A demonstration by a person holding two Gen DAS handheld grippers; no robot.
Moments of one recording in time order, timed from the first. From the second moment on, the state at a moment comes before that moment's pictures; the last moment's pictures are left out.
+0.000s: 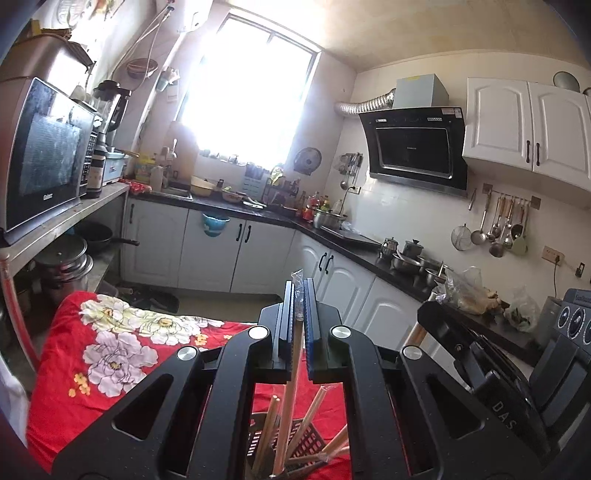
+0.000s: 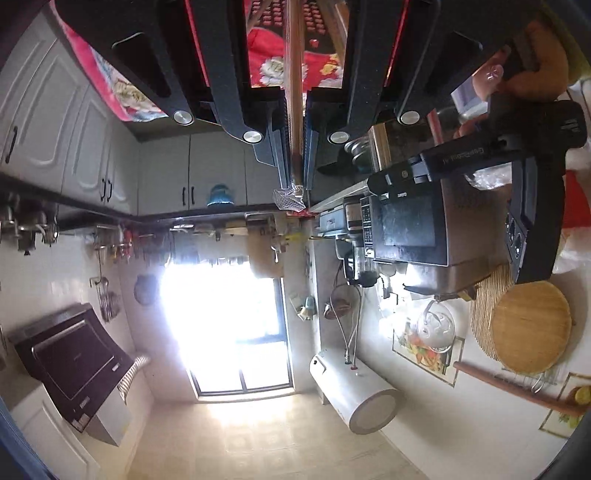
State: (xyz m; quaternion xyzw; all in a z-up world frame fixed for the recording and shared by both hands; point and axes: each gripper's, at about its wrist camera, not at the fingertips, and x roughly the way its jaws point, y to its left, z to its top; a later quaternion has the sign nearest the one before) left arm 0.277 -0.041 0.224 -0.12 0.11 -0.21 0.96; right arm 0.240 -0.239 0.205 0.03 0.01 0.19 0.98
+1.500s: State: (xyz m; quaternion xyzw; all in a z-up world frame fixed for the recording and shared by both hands) left arm 0.311 -0.045 0.122 -0.11 0.19 -0.19 0.96; right arm 0.263 -0.266 0.116 0.08 0.13 0.14 0.98
